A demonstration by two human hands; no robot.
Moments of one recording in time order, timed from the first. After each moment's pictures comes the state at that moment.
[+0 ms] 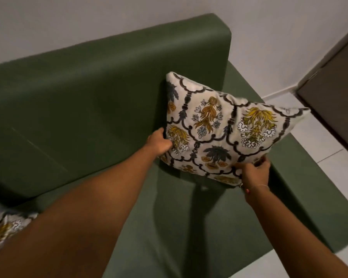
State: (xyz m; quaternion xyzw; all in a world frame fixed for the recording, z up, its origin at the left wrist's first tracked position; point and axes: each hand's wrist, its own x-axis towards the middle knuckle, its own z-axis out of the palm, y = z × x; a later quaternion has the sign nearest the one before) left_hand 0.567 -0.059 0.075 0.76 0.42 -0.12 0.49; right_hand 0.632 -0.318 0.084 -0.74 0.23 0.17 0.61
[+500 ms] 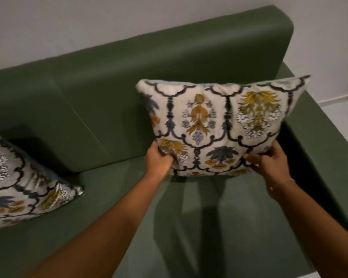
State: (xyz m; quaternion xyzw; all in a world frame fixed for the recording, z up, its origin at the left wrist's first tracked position) left_hand 0.448 -0.057 0.077 0.63 0.54 0.16 0.53; right_hand 0.627 -0.260 0.096 -0.72 0.01 0.28 0.64
